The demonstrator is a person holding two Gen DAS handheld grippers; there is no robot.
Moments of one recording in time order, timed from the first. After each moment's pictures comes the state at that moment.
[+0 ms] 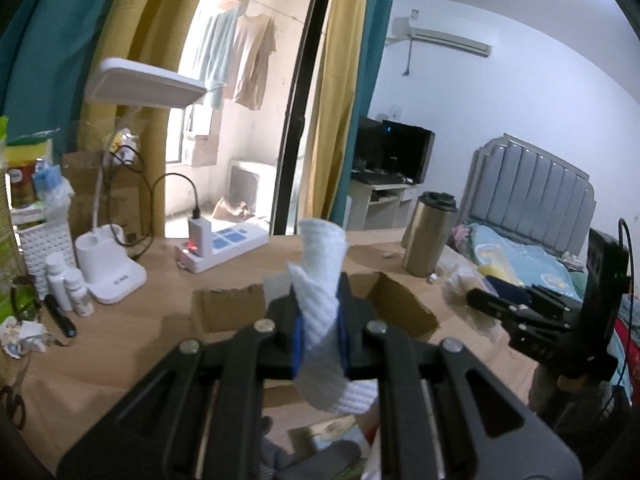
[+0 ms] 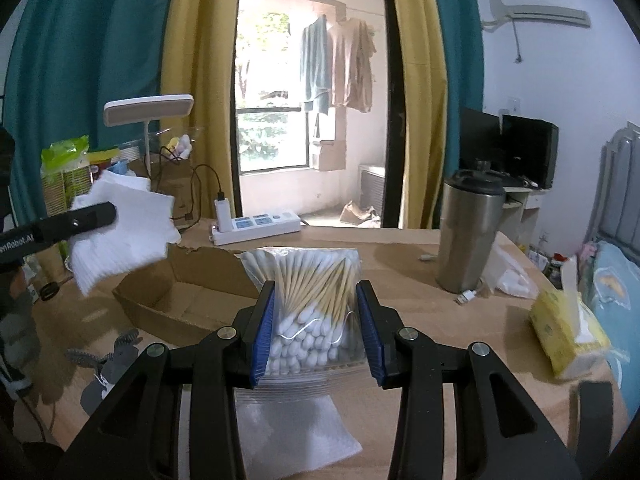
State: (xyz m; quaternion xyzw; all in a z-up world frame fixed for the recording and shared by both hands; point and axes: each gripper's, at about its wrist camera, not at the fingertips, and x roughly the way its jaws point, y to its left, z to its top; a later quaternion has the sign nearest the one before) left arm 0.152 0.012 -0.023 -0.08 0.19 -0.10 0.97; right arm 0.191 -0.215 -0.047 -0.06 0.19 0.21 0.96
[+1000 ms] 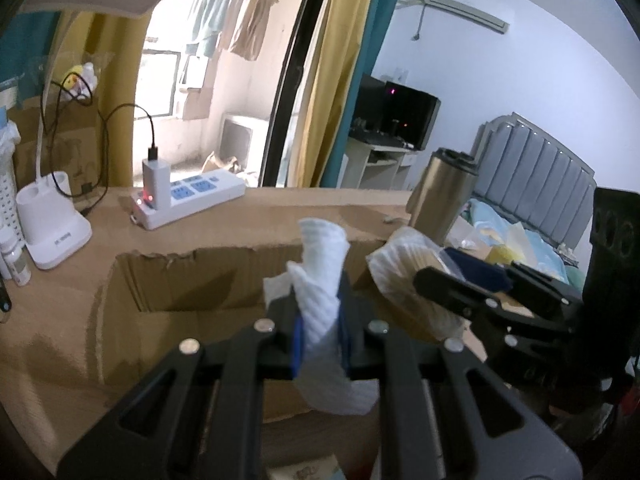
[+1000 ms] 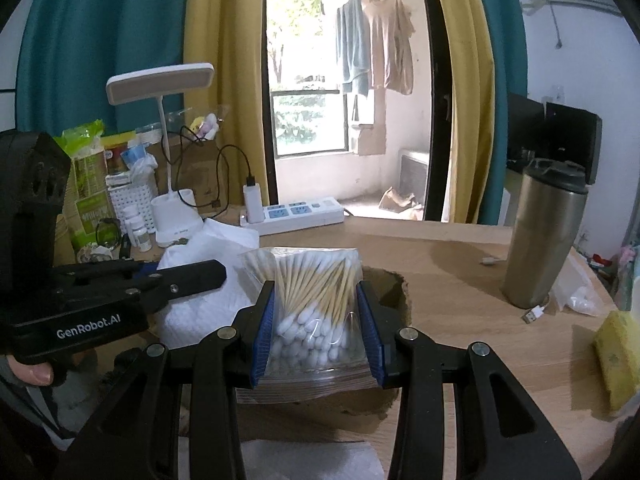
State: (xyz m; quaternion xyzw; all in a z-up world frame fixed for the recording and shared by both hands) left arm 0.235 -0.021 -0.076 -0.11 0.27 -0.11 0.95; right arm 0.247 -0.172 -0.067 -0.06 0.23 0.27 0.93
